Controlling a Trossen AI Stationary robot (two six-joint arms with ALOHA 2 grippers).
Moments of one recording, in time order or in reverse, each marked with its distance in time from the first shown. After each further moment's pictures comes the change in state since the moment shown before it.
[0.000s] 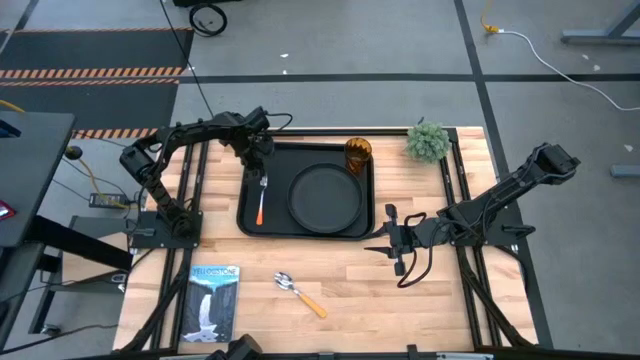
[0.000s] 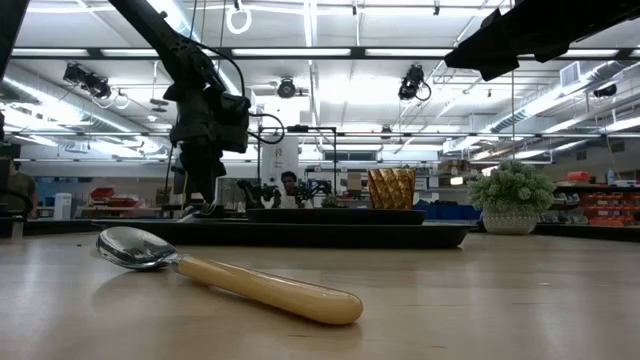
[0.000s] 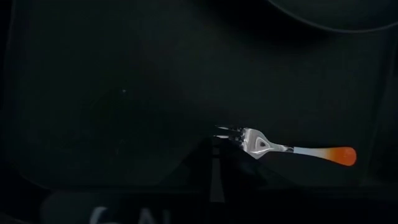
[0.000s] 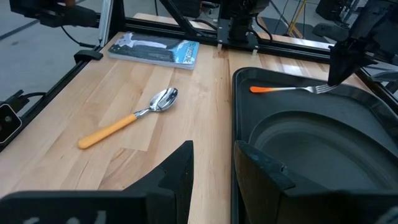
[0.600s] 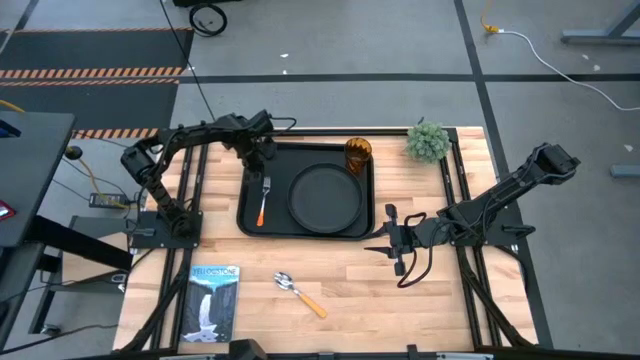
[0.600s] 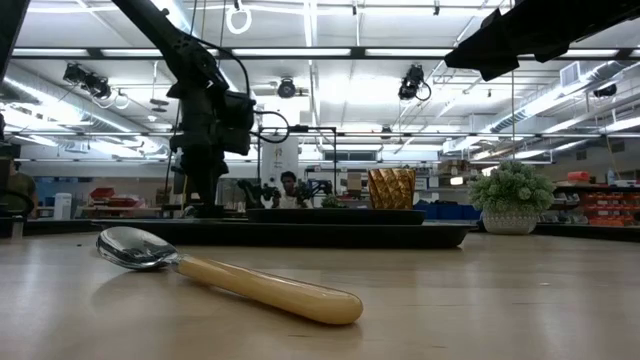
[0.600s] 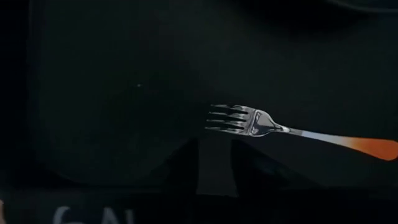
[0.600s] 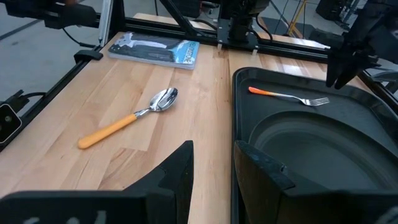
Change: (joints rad) left arm -0.045 0.000 -0.001 0.017 -0.119 -0.007; right arm 0.000 0.000 0.000 0.000 0.000 0.000
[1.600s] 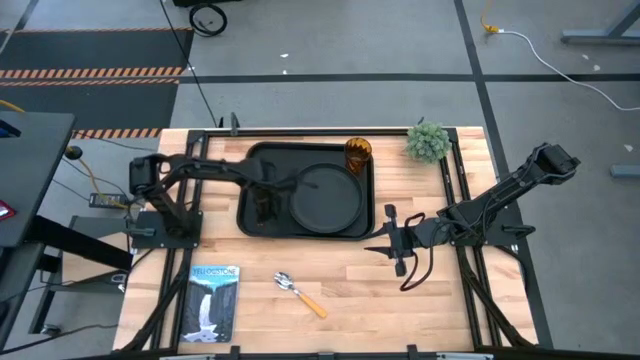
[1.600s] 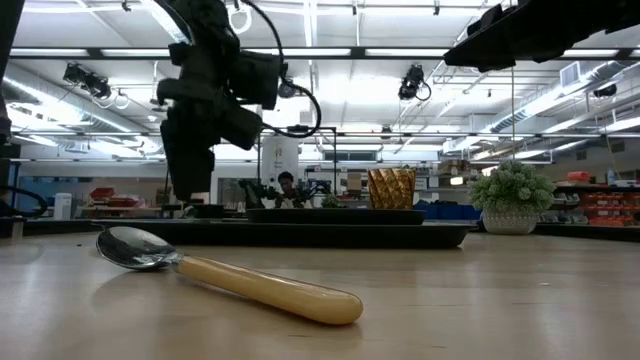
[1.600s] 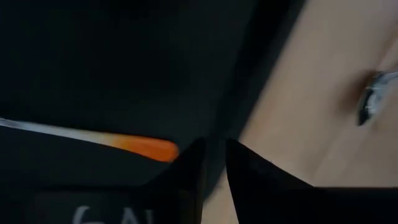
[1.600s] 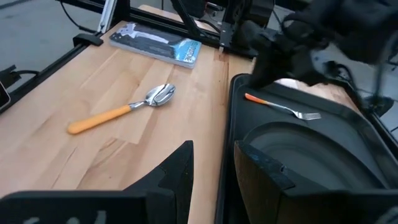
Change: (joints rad) left arm -0.521 -0.008 0.000 -0.143 0.094 -0.695; right arm 0.000 0.000 0.000 0.001 0.000 -0.134
